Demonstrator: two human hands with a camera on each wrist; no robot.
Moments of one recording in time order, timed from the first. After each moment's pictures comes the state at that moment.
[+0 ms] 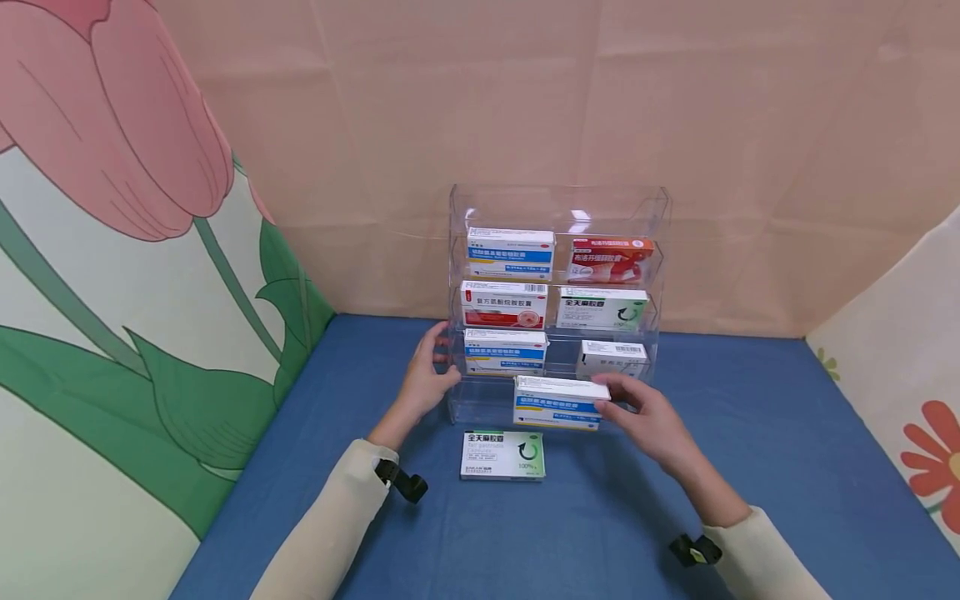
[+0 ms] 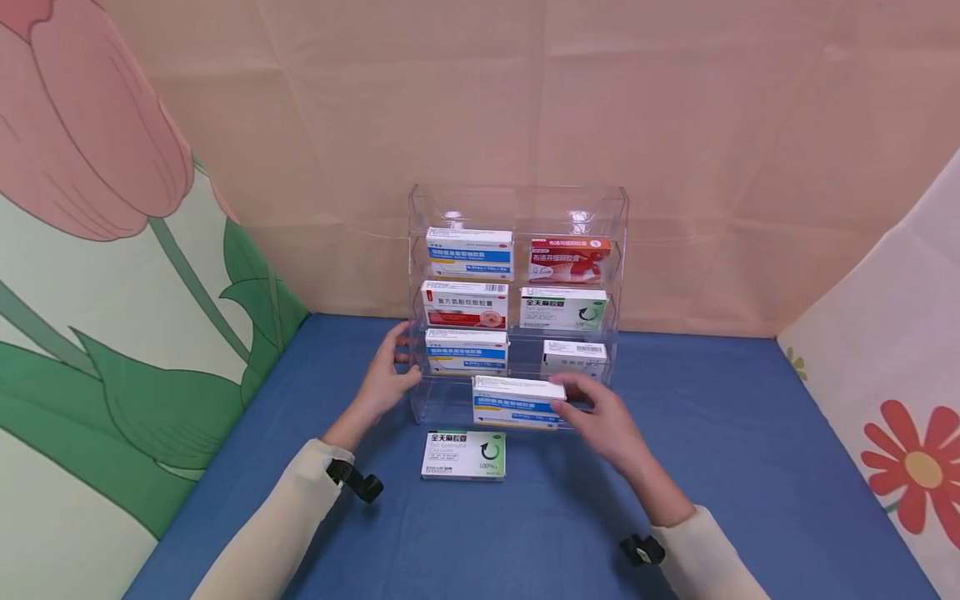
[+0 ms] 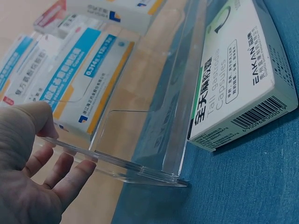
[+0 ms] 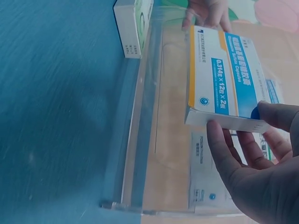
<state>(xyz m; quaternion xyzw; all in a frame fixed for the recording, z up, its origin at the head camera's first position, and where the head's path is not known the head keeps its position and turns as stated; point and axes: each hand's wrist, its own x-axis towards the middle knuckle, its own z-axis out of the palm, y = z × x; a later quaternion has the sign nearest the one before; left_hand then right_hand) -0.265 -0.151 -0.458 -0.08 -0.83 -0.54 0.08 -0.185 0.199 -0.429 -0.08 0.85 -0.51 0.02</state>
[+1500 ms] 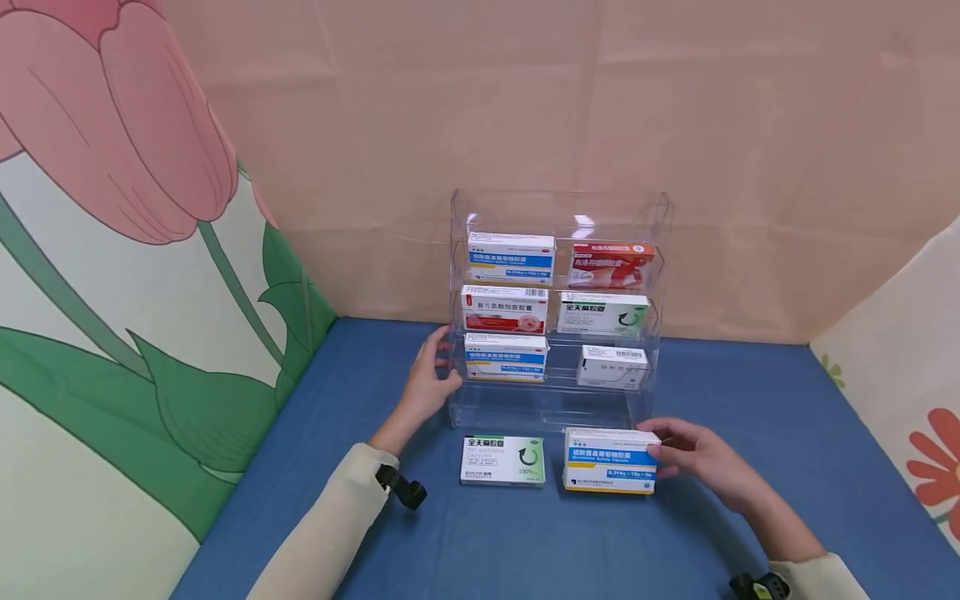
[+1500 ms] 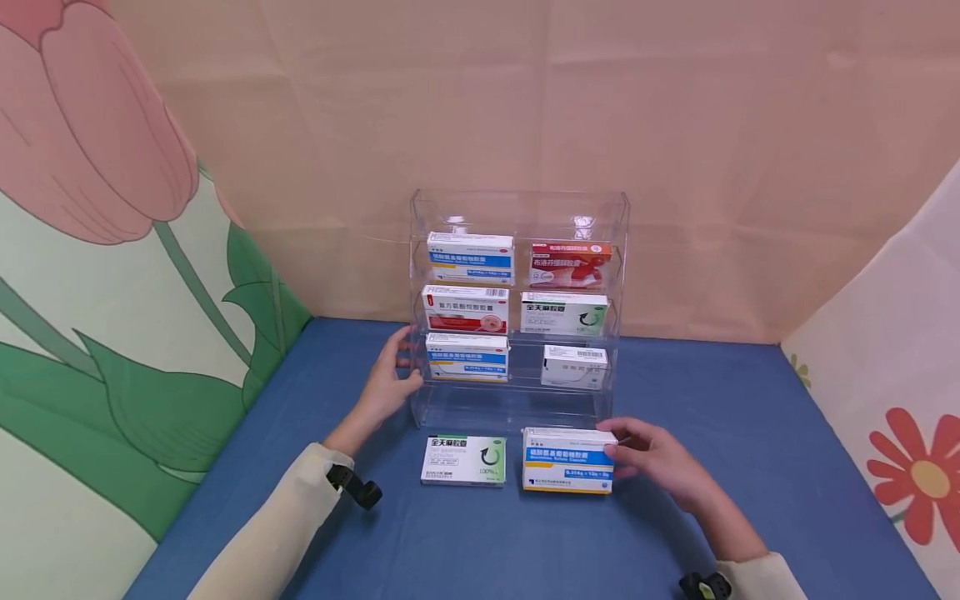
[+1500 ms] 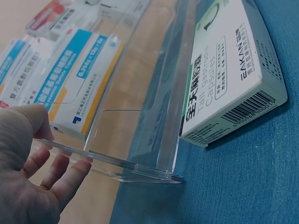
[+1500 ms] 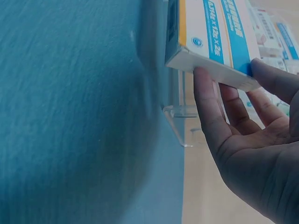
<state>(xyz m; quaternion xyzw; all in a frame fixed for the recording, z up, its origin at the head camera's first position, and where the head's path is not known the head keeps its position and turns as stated) -0.261 -0.149 -0.457 -0.09 -0.84 -0.53 0.09 -0.171 0.283 -0.461 -0.05 0.79 -0.57 0.20</state>
